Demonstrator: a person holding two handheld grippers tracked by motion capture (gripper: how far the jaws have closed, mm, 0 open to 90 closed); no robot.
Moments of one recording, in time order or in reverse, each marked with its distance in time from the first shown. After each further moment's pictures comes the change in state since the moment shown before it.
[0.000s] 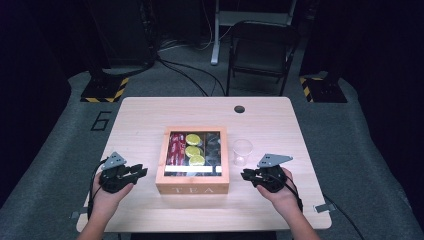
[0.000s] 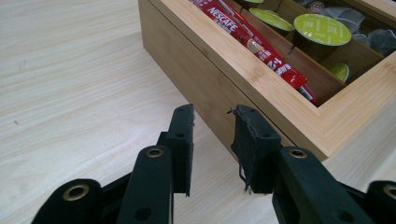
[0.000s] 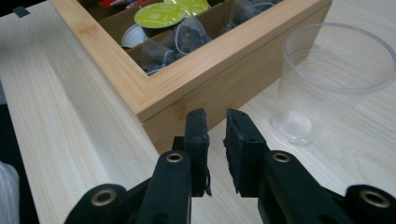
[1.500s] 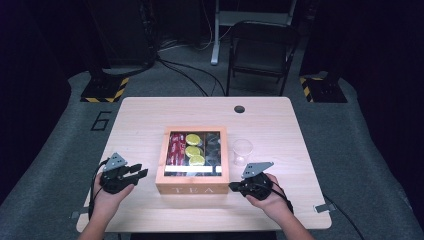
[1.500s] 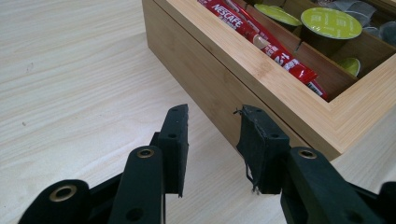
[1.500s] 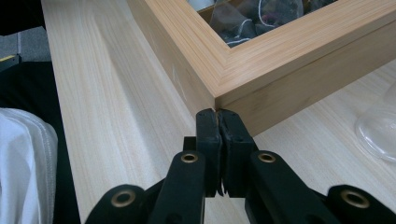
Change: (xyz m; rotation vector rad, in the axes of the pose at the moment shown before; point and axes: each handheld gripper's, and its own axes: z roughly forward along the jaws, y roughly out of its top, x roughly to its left) left arm 0.001 -0.004 0.004 -0.004 0.025 0.012; right arm 0.023 -0.006 0.032 0.102 0.161 -0.099
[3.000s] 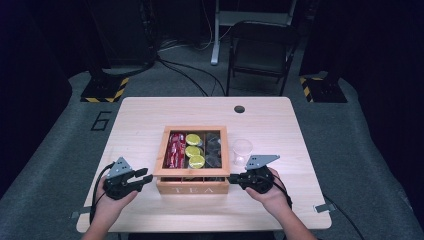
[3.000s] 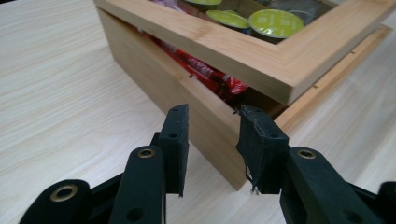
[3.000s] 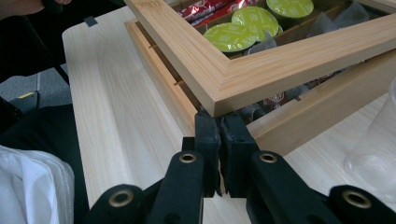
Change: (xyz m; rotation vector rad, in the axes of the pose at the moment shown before) left arm -0.027 0.004 -0.007 -0.019 -0.083 0.104; right arm -0.004 0.020 -0.014 -0.140 0.018 0.043
